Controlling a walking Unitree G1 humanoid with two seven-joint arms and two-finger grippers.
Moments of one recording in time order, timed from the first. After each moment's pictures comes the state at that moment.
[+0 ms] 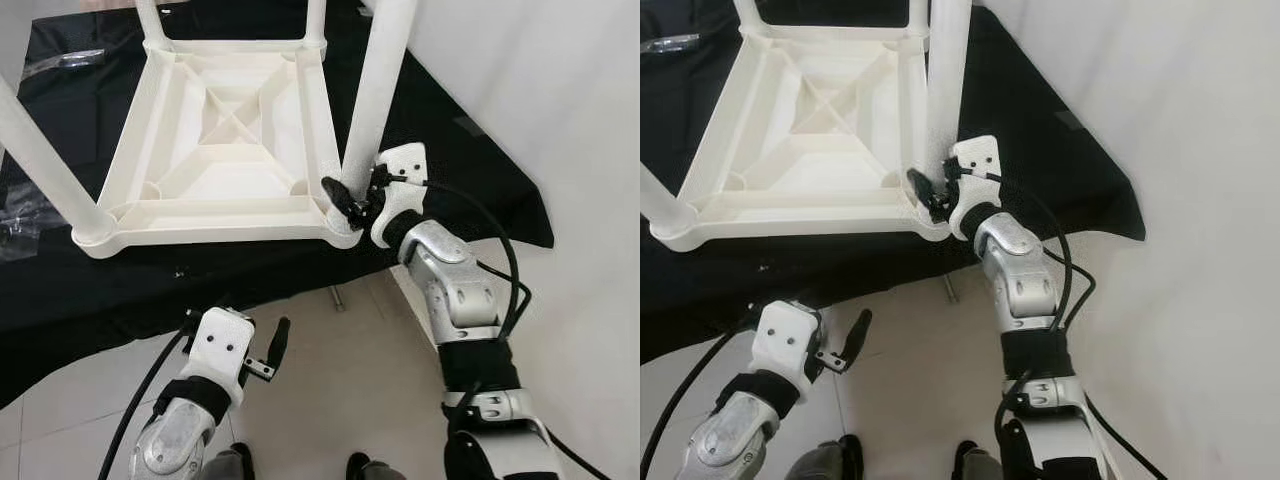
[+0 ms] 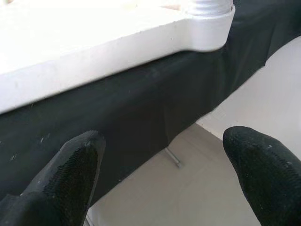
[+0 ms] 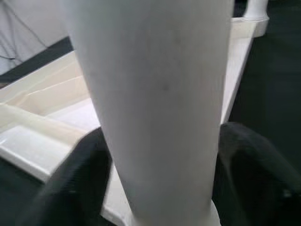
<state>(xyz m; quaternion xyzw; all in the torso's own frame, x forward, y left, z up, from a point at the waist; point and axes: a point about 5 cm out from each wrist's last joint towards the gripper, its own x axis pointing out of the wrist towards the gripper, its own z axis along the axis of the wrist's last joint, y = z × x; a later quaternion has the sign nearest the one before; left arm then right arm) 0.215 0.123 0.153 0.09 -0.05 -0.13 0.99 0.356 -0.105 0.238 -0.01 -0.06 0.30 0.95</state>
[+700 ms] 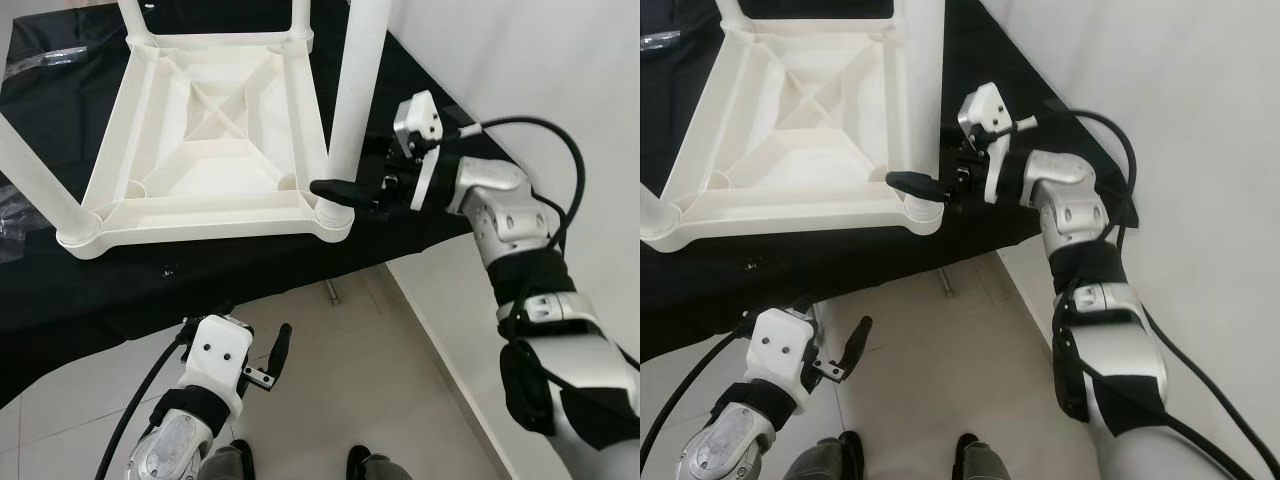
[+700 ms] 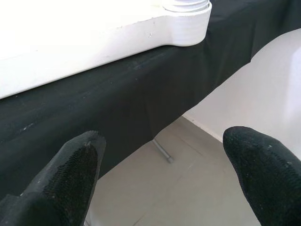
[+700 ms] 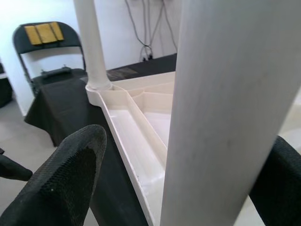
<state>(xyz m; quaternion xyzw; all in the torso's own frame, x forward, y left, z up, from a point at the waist) 0.197 0.124 0.152 0.08 -0.04 -0.13 0.99 0.378 -0.125 0.298 -0.13 -0.11 0.57 0.80</state>
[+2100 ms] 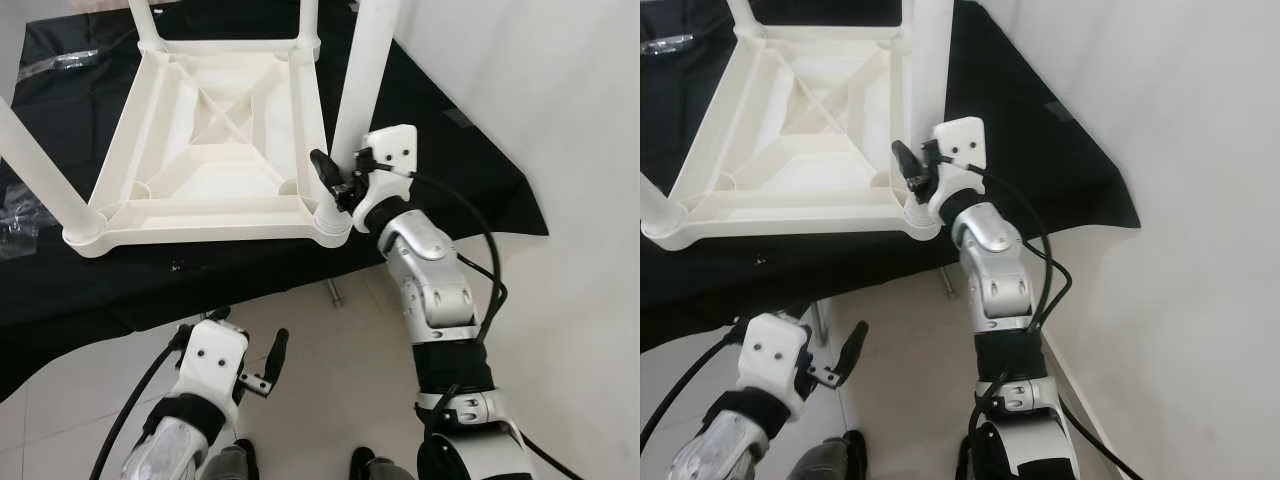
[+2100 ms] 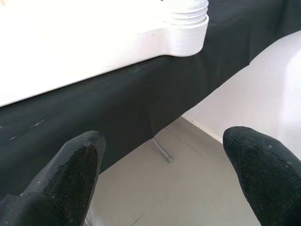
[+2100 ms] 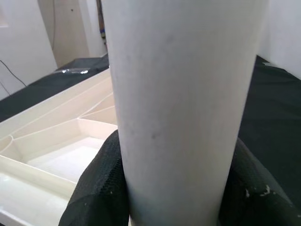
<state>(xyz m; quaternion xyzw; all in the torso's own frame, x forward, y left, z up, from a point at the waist) 0.195 0.126 0.153 0.08 -0.03 -0.13 0.99 0.351 -0.064 0.249 -0.01 -0.11 0.23 0.97</state>
